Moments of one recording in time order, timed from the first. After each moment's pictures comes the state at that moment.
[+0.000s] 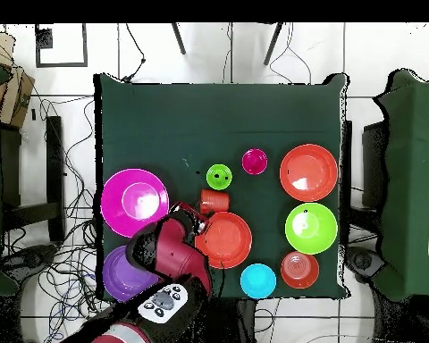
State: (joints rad) arm 0.35 -0.36 -0.44 1.95 0.55 -0.19 1.94
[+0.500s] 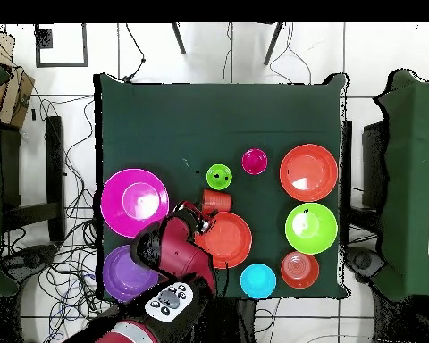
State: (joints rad) arm 0.33 -0.36 -0.44 1.95 0.55 -0.19 1.94
